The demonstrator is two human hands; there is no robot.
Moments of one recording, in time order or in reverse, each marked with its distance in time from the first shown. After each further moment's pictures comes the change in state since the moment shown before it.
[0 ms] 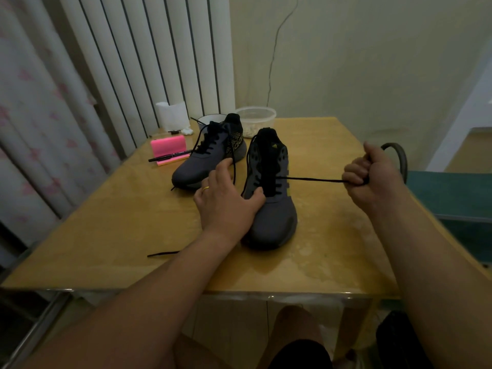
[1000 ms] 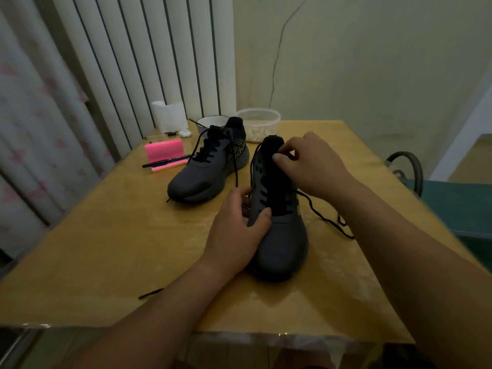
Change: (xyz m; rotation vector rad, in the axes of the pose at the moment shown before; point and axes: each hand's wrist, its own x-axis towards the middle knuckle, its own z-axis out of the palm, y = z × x) left_hand 0.001 -0.011 0.007 -0.421 -0.244 0.007; right_hand 0.017 0.058 0.101 -1.923 -0.249 -0.652
